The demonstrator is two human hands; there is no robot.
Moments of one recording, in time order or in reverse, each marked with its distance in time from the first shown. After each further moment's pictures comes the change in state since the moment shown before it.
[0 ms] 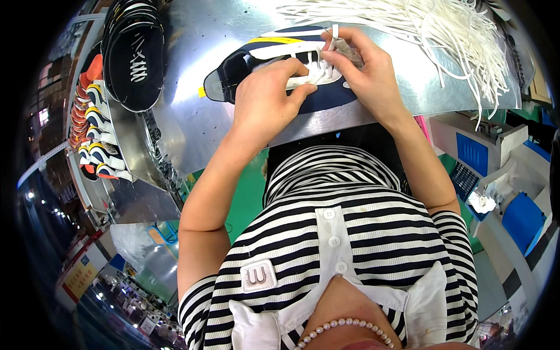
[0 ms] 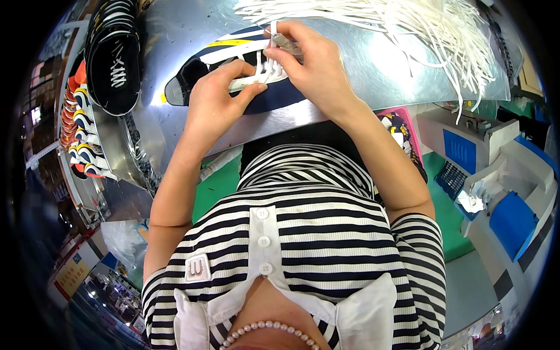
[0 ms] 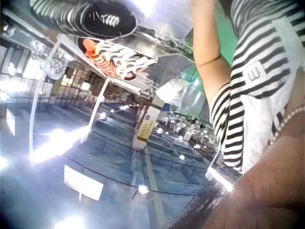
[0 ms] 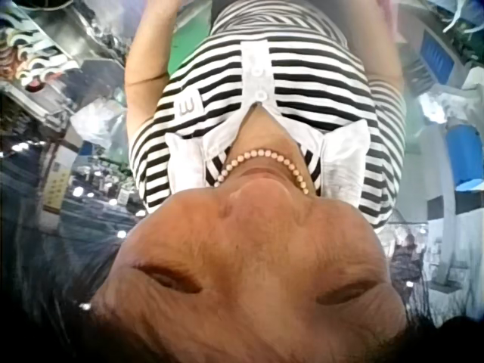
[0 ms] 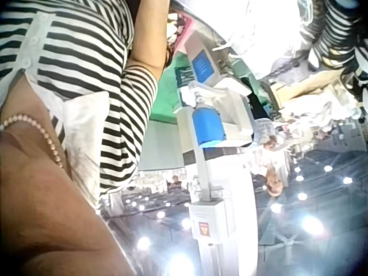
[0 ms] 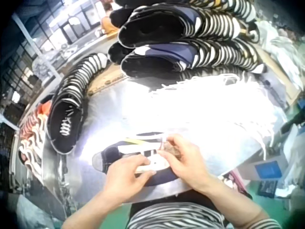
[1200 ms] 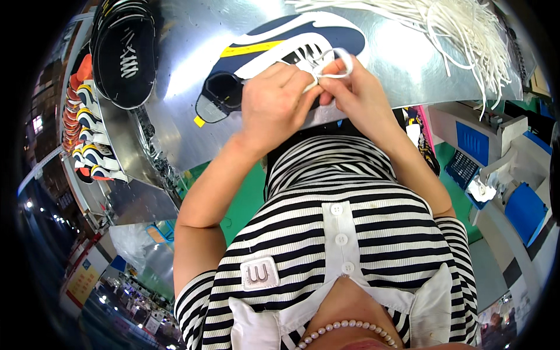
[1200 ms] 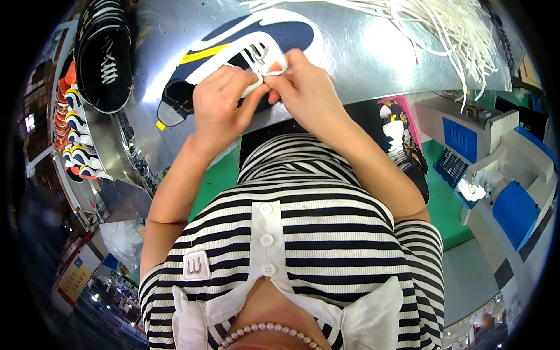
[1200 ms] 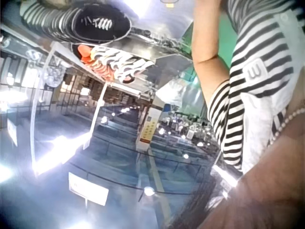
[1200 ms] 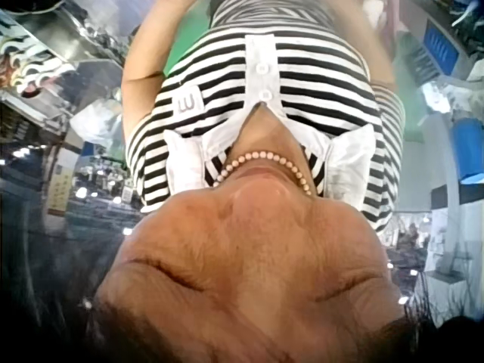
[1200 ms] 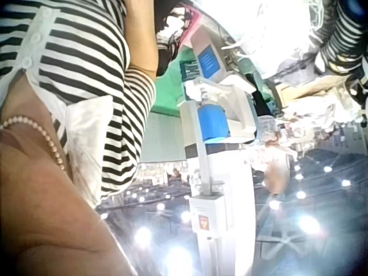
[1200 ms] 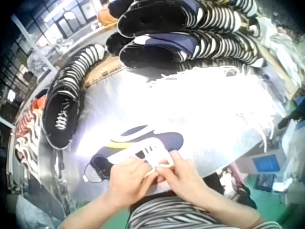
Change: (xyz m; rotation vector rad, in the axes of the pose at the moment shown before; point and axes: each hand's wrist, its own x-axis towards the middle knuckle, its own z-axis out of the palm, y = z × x) left_hand -0.018 -0.019 0.021 0.045 0.274 0.459; right_hand -0.041 -0.027 0.017 0.018 -0.206 0.521
